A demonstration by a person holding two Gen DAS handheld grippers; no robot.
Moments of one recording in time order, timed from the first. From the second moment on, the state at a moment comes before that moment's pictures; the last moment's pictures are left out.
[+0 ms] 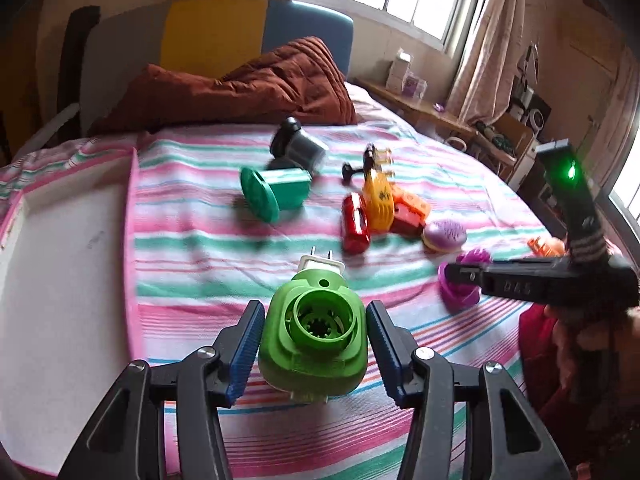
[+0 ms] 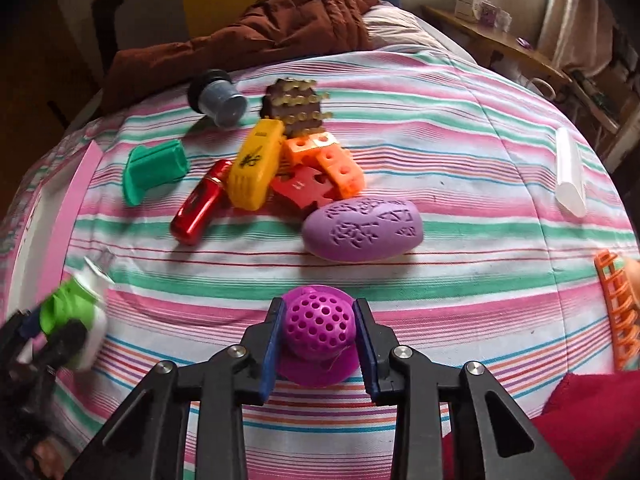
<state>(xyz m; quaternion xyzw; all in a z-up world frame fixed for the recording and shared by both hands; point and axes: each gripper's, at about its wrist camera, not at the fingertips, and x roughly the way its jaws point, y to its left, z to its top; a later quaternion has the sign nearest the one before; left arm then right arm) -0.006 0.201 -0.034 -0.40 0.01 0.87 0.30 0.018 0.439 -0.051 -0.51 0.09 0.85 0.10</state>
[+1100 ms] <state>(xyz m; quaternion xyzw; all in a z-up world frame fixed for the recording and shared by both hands) -0.184 0.011 -0.039 -0.45 -0.04 0.89 0.07 0.015 0.397 -0.038 -0.51 0.07 0.86 0.06</state>
